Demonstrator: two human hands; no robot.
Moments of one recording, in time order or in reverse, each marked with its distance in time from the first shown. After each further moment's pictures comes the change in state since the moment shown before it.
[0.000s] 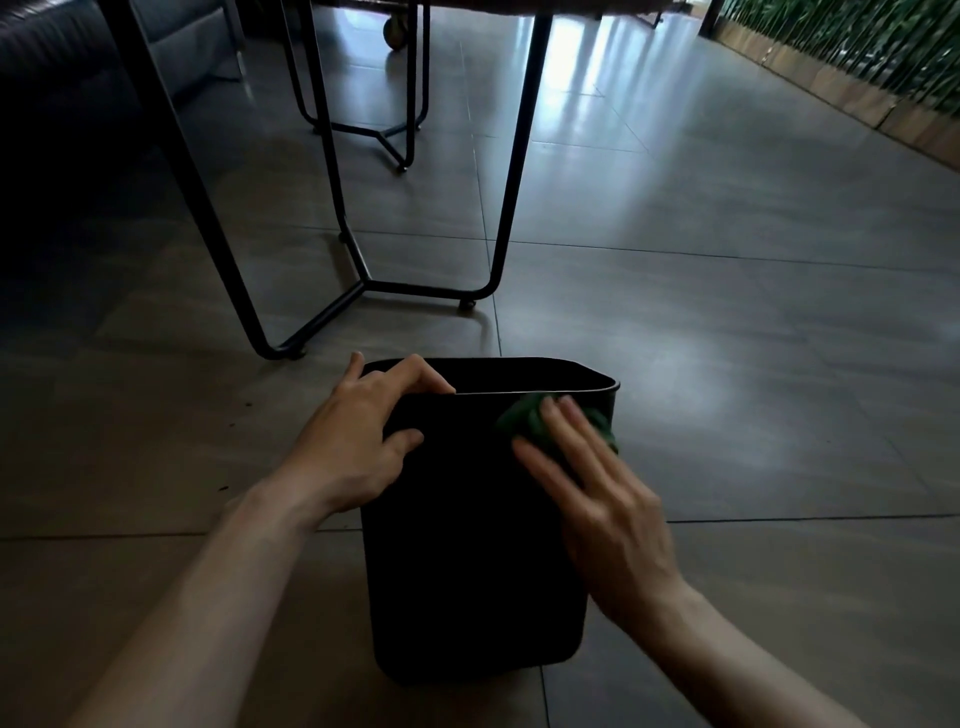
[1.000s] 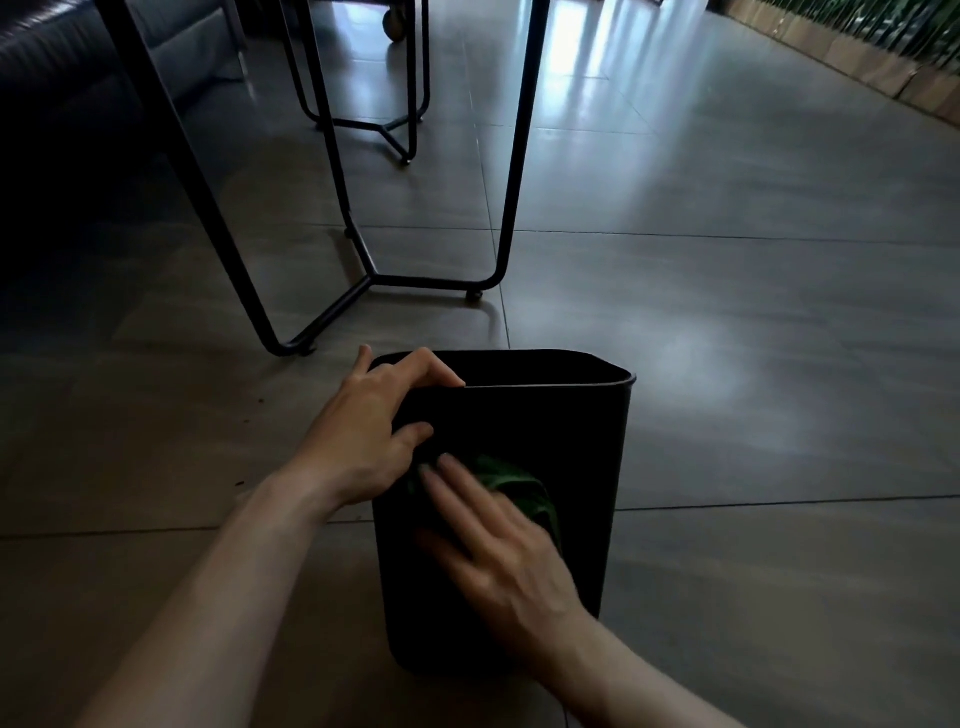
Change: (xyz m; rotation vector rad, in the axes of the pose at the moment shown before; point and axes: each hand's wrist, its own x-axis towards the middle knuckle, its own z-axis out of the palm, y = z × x) left_hand 0.003 -0.004 0.007 0.020 -0.013 0.073; right_hand -0.008 -0.076 0.045 0.073 -0.097 -0.214
